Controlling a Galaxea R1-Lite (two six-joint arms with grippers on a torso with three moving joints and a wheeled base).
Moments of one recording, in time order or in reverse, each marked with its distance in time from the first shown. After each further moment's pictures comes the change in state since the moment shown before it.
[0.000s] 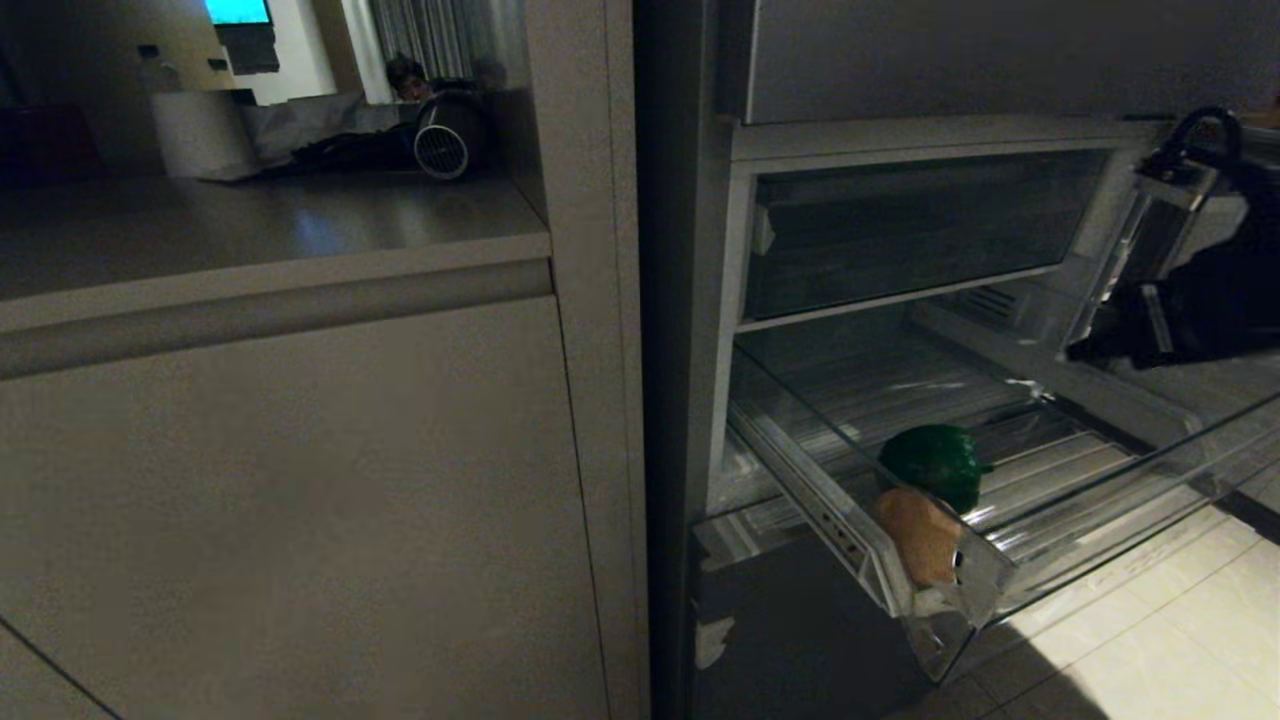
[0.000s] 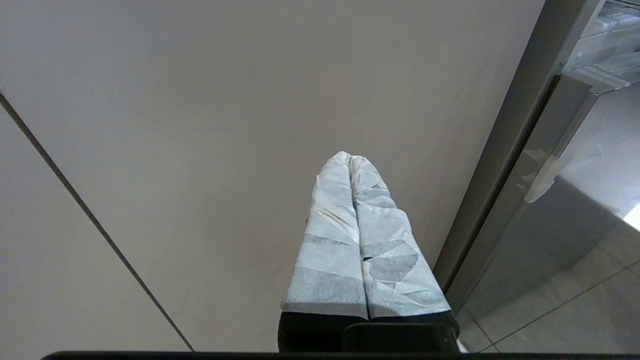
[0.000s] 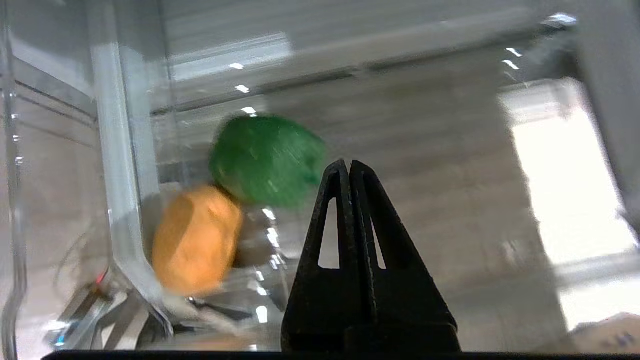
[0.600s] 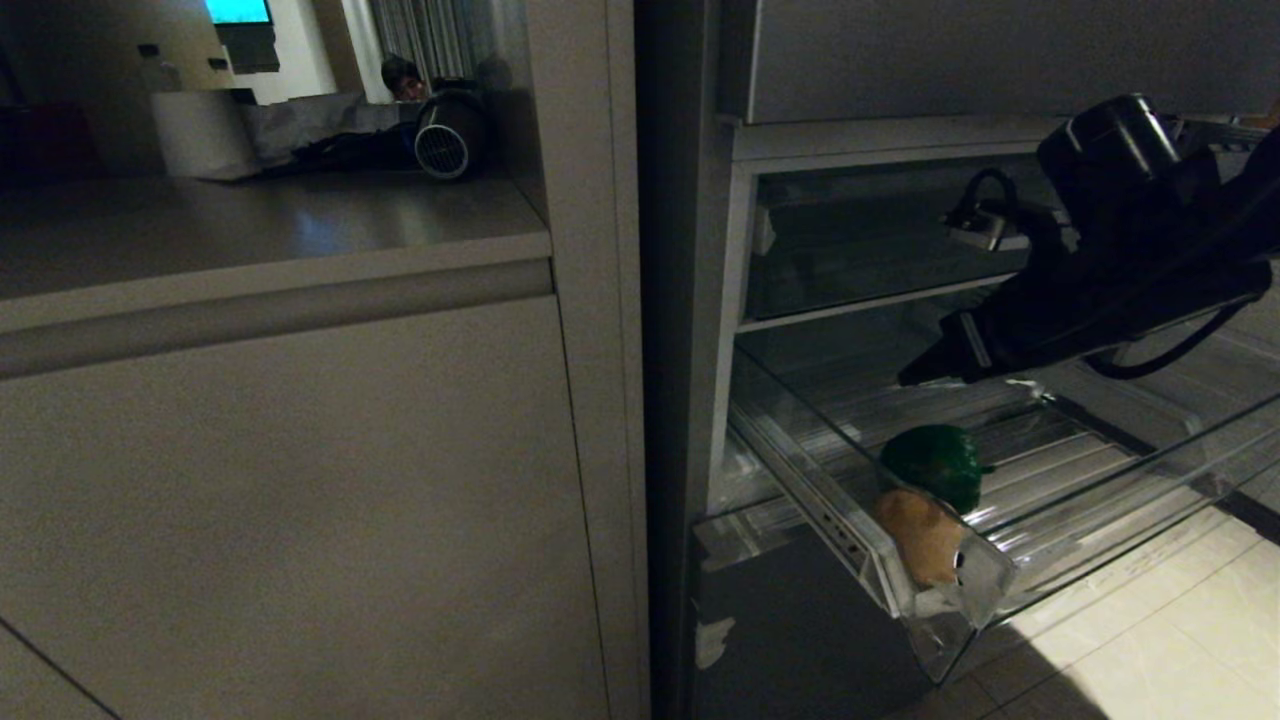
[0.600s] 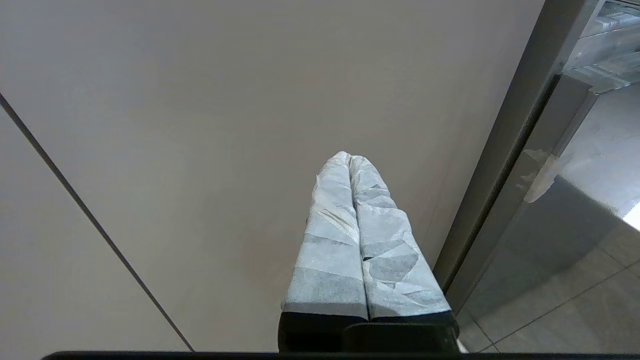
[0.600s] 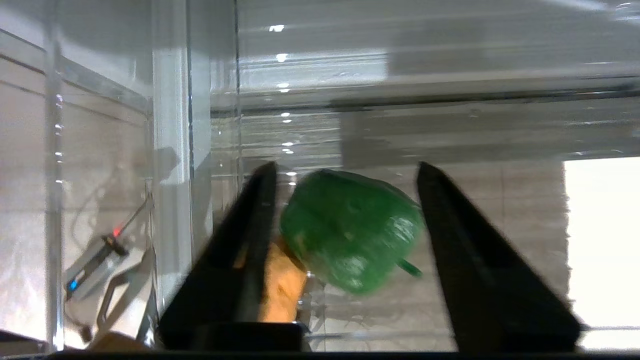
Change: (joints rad) left arm 0.000 0.000 0.000 0.000 0.000 0.000; right arm 0.157 0.239 -0.160 0.022 -0.008 0.012
